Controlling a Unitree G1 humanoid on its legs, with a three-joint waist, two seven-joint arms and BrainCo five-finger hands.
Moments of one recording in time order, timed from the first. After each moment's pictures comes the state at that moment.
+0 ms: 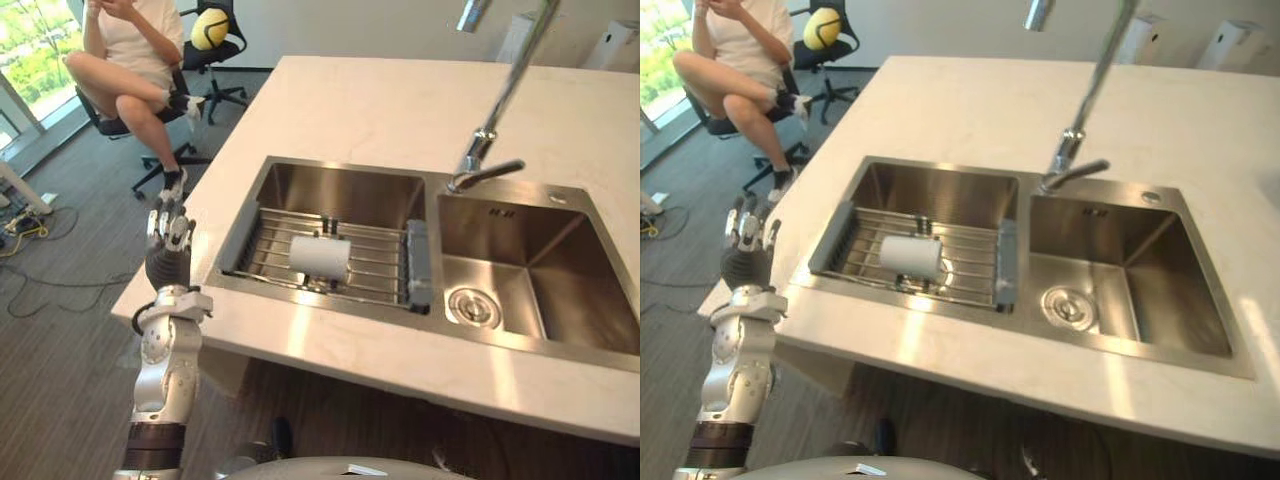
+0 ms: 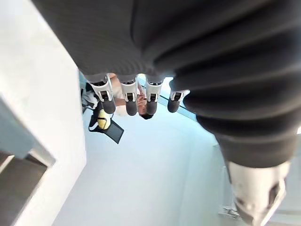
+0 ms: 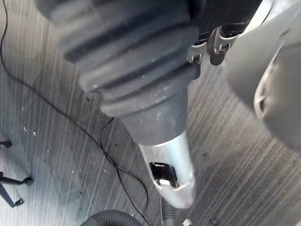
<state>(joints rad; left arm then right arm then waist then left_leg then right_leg) -0.02 0.11 0.07 -0.16 -0.55 -0.17 0.15 0.19 -0.08 -0.60 1.09 0.62 0.05 0.09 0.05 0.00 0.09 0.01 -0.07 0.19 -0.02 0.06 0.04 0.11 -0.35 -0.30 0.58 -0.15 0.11</state>
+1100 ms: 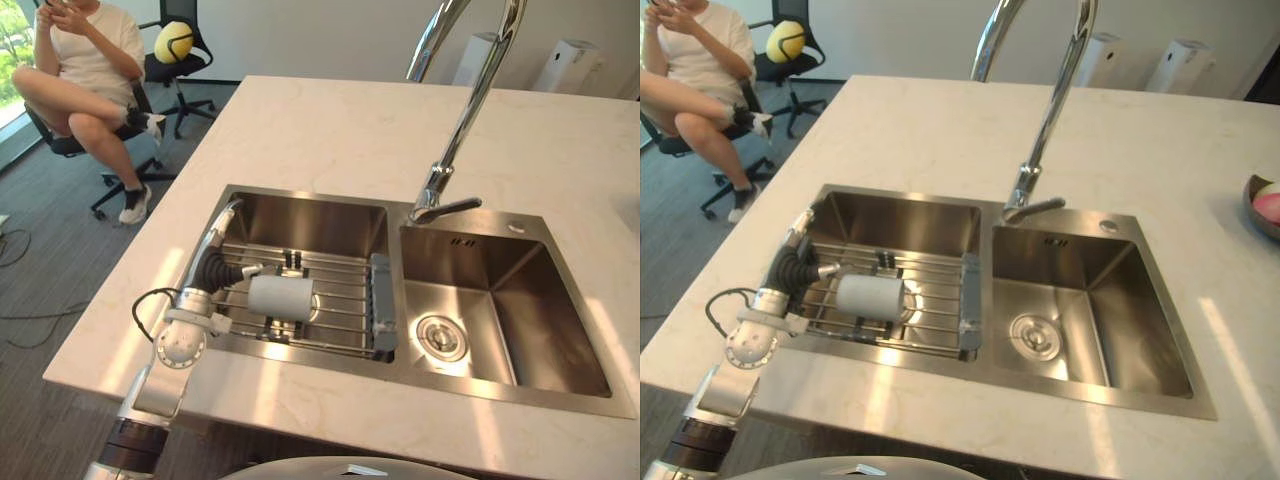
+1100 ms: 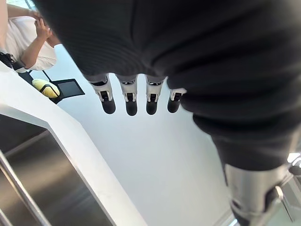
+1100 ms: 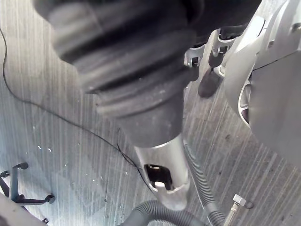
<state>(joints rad) -0.01 0.33 -0.15 -0.09 0.29 -0.23 0.10 0.19 -0.04 -0.64 1.07 0.64 0.07 0.13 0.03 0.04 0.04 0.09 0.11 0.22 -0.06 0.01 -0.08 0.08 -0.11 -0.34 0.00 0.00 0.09</state>
